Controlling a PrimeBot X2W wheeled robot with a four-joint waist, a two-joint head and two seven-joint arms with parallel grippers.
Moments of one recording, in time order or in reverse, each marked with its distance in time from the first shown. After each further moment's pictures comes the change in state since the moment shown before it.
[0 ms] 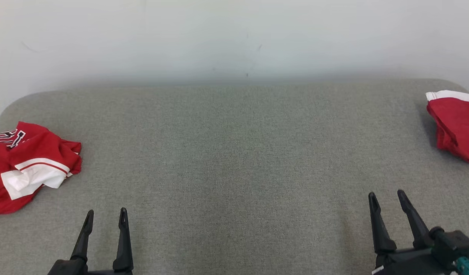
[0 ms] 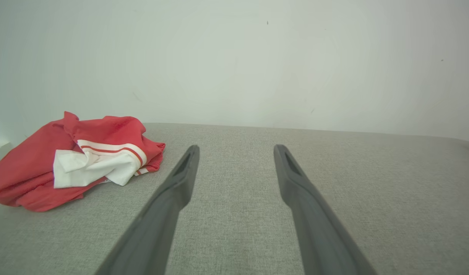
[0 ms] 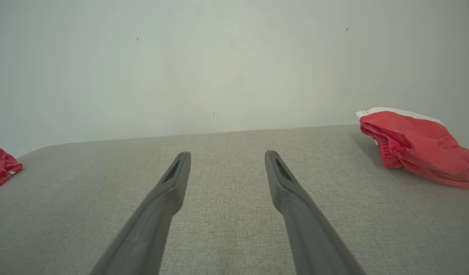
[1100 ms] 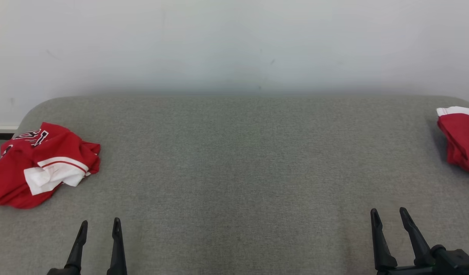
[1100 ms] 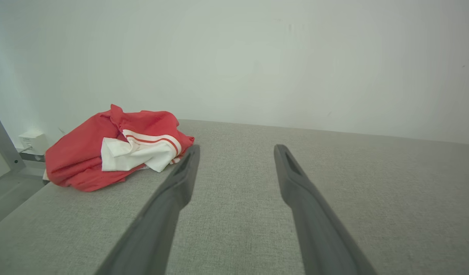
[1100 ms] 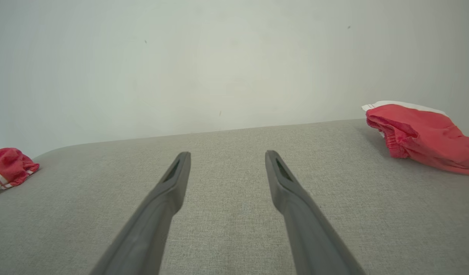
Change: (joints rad) left arm 0.033 -0.003 0.040 0.017 0.001 -0.024 0.000; right arm 0.106 0.066 -0.047 -0.058 -0.036 0.000 0.011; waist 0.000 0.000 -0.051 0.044
